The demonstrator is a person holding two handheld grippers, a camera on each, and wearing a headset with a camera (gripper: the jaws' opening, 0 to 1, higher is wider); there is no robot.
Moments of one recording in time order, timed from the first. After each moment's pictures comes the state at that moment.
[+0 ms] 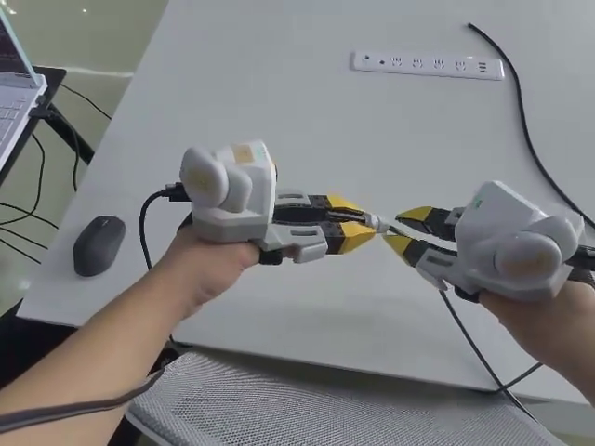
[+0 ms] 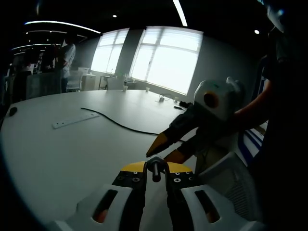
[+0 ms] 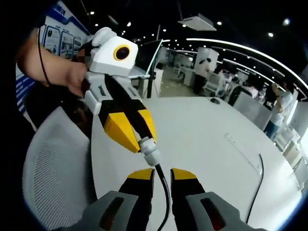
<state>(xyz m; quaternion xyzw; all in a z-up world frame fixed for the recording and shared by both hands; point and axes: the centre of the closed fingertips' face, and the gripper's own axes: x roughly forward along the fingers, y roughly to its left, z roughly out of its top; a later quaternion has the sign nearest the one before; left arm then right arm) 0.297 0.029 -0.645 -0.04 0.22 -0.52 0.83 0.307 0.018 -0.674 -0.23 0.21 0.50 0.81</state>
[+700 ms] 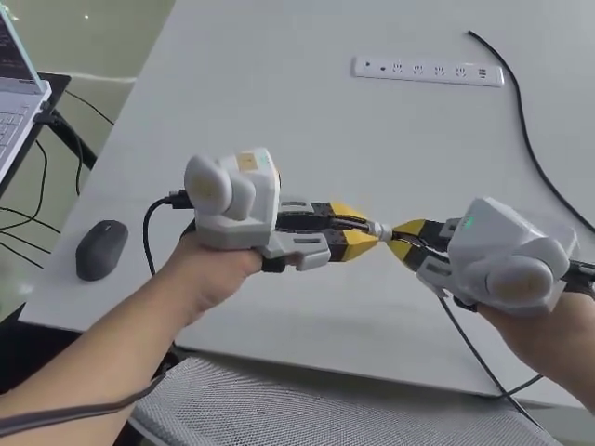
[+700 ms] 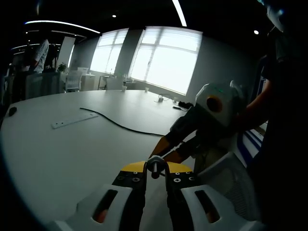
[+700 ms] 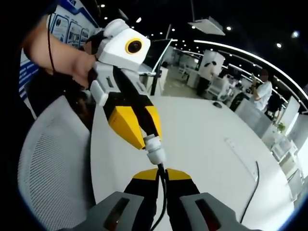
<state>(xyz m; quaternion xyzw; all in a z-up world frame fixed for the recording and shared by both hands) 0.294 0.029 -0.644 -0.04 0.22 -0.52 0.82 0.301 0.017 -0.678 -0.27 0.20 0.50 0.80</state>
